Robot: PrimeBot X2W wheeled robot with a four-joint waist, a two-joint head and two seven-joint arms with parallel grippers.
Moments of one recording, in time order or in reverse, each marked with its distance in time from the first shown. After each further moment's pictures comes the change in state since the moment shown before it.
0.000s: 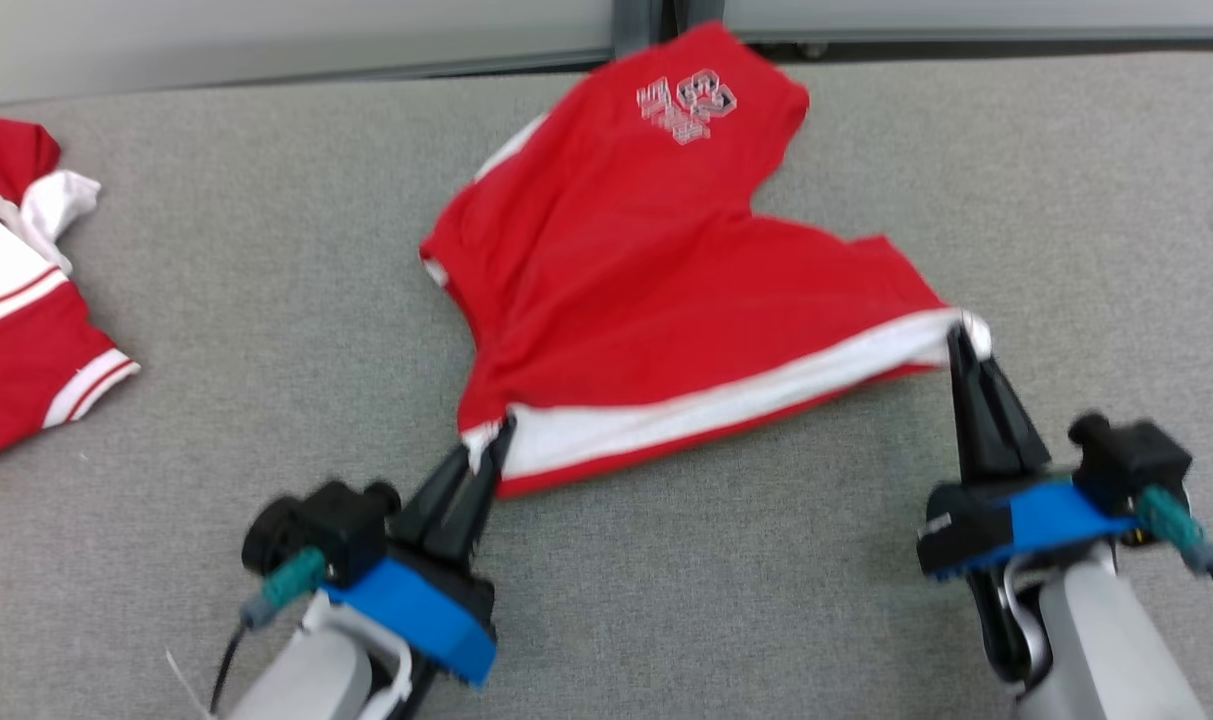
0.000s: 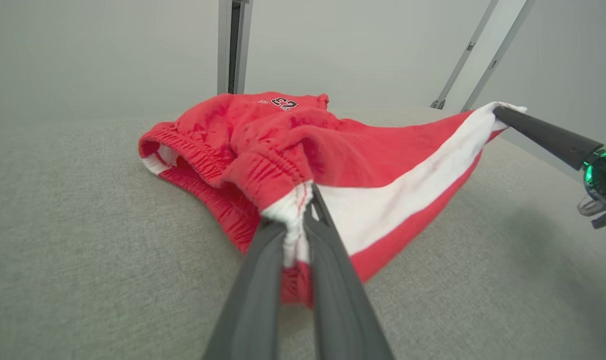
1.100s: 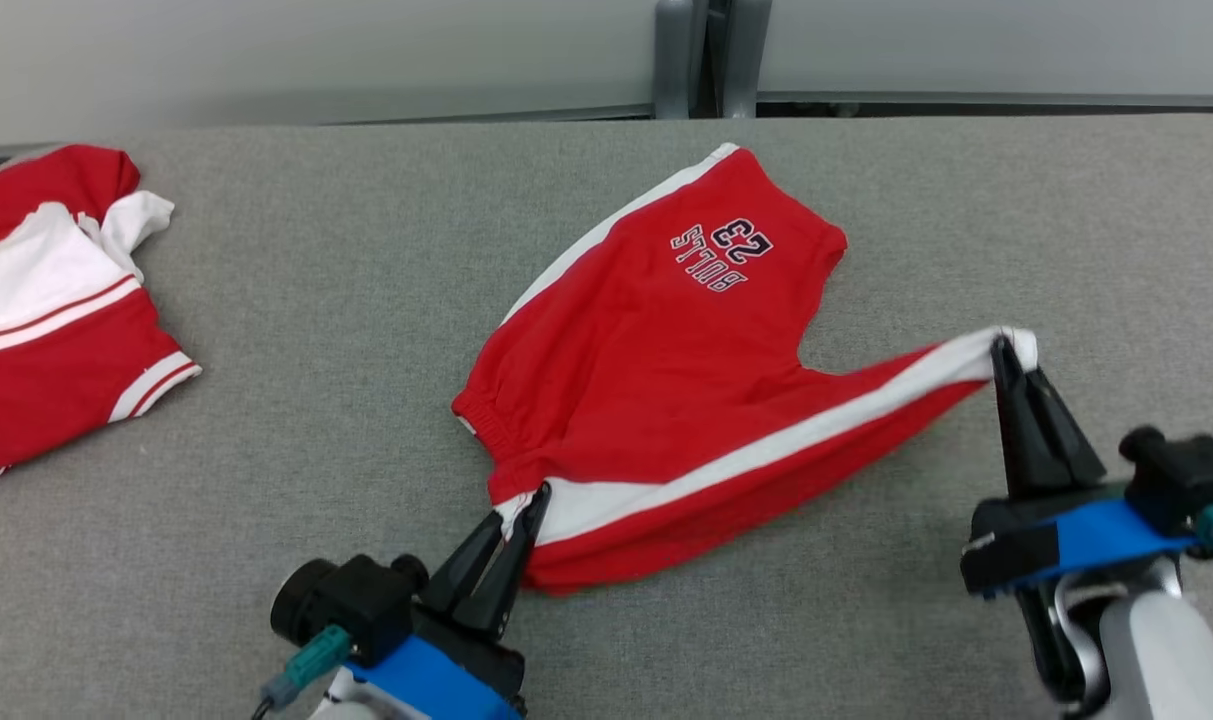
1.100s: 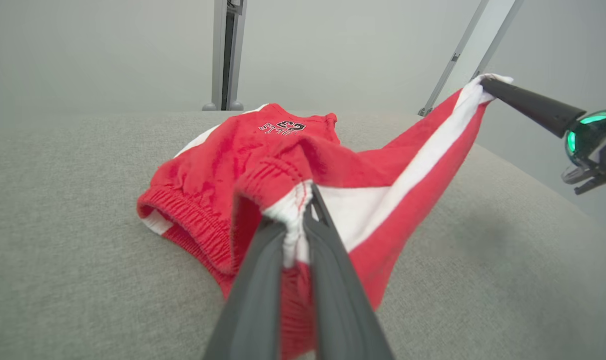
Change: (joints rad) left arm 0.204 0.000 -0.007 -0.161 0.032 0.027 0.015; right arm 0.213 -0.003 -0.063 -0.318 -0.046 0.000 0.161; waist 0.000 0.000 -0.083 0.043
